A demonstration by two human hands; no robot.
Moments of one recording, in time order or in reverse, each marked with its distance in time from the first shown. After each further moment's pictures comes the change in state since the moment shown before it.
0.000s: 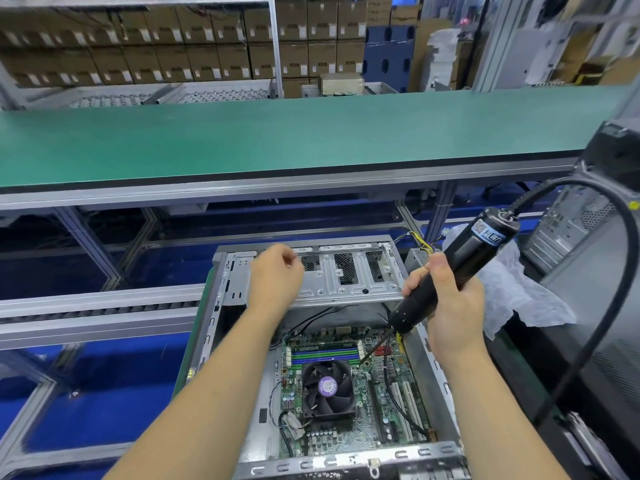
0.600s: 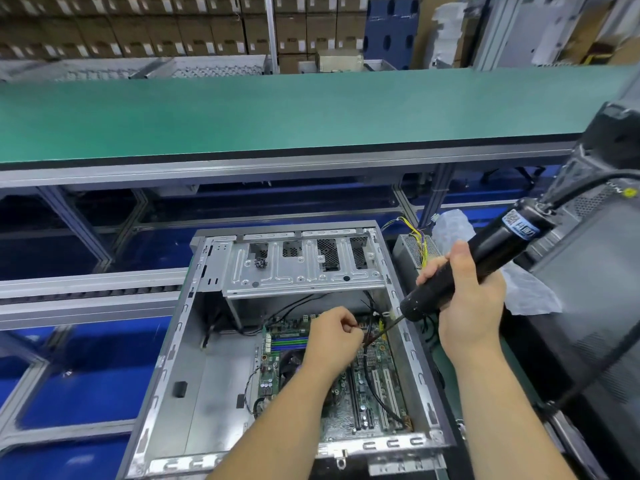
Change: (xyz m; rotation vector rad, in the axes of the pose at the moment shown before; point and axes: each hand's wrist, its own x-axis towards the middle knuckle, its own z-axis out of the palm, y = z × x) left_hand -0.108 0.008 0.110 -0.100 -0.418 -0.092; right_hand 0.012 -0.010 -0.035 0.016 0.083 -0.040
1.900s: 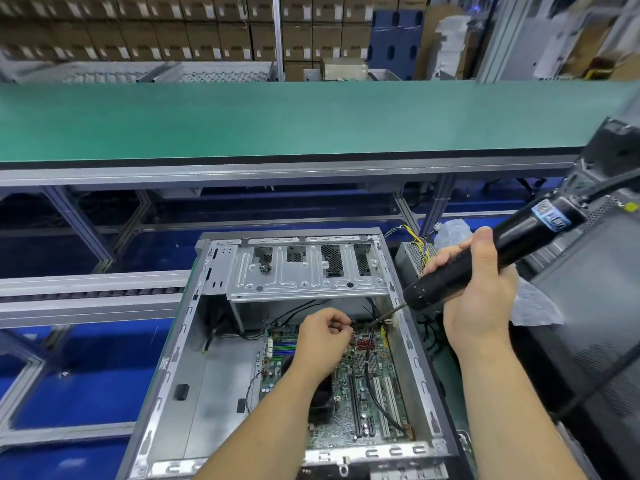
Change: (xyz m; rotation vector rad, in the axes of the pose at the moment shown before) left_hand 0.004 -0.014 -0.015 -0.260 0.030 -0.051; right_hand 0.010 -0.021 0.017 0.171 0.004 -0.030
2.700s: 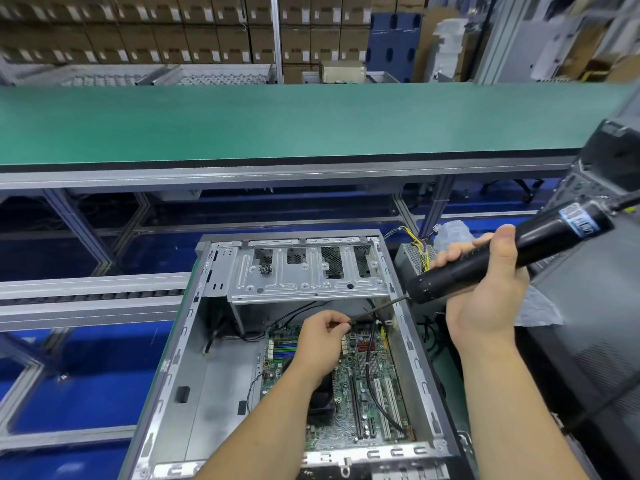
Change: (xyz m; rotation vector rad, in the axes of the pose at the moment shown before) left_hand 0.005 -0.005 0.002 -0.096 -0.010 -0.067; right_hand 0.004 -0.003 -0.001 0.096 0.075 -0.014
